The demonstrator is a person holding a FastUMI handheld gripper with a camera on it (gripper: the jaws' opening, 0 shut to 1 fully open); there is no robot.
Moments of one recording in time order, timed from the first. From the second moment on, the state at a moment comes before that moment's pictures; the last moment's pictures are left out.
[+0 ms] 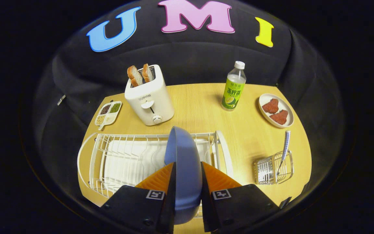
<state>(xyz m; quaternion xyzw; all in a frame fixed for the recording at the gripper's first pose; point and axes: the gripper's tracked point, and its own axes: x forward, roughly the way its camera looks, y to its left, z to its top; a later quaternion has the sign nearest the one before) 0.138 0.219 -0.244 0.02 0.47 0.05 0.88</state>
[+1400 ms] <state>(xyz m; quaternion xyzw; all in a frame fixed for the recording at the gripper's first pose) 0.077 0.099 -0.150 0.12 0.40 0.10 0.90</state>
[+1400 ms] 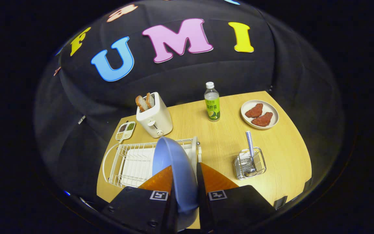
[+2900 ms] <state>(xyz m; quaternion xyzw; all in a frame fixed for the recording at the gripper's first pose) 0.002 -0.045 -0.332 0.10 0.48 0.27 0.83</state>
